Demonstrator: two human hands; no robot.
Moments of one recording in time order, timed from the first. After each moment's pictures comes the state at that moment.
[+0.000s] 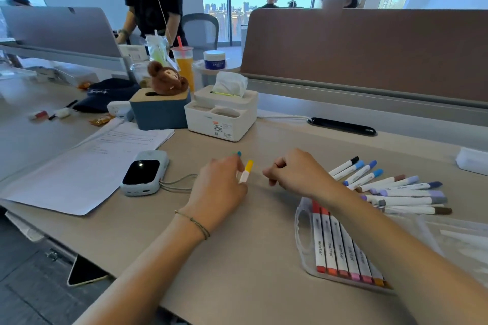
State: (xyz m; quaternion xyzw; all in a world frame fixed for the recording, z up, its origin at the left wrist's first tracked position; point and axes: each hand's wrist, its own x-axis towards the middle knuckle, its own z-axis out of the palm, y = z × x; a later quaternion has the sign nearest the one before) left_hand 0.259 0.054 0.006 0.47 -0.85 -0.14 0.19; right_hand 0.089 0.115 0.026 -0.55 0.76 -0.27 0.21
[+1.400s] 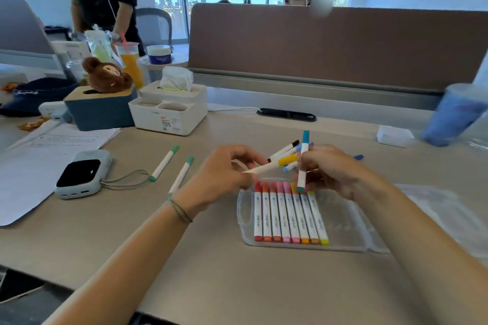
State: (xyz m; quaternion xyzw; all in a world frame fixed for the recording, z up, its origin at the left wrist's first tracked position) left_hand 0.200 0.117 0.030 0.23 -0.83 -0.47 0.22; right_hand 0.008 0.233 0.041 -0.28 0.73 -0.48 0.39
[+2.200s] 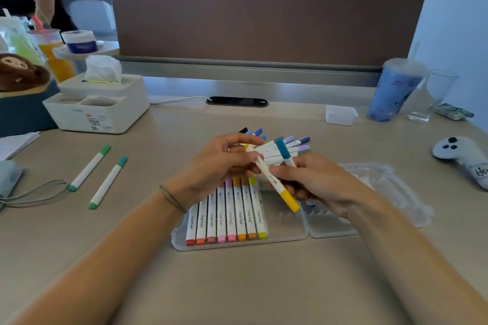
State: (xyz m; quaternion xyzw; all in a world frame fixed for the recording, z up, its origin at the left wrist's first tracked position) left_hand 0.097 0.150 0.014 0.16 -0.70 -0.69 0.13; right_hand -0.033 0.315 0.021 -0.35 0.74 -0.44 0.36
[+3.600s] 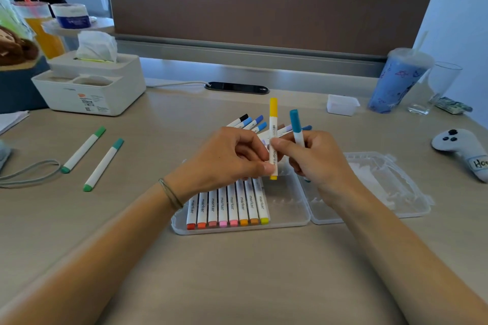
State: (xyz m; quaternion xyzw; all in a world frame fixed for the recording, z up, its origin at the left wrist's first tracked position) left_hand 0.106 0.164 0.013 0.14 -0.86 -0.46 0.14; right_hand -0.014 0.305 0.018 -0.34 0.76 -0.52 0.18
